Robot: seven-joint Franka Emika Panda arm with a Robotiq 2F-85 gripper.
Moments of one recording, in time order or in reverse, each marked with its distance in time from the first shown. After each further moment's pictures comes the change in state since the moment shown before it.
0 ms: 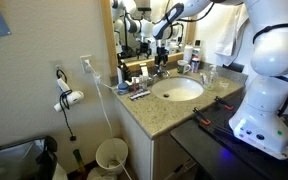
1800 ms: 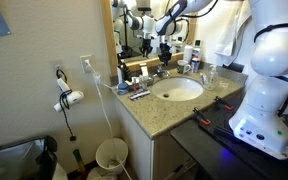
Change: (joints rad) arm 0.000 -0.053 -0.049 -0.018 0.002 -0.029 0.106
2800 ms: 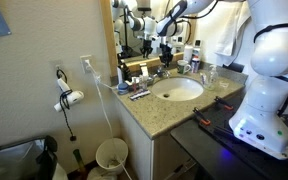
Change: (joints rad) arm -0.004 0.014 -0.016 0.000 0.030 -0.014 0.032
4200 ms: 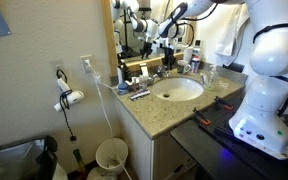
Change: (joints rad) arm -0.027 0.034 -0.010 0.011 0.062 -0.092 0.005
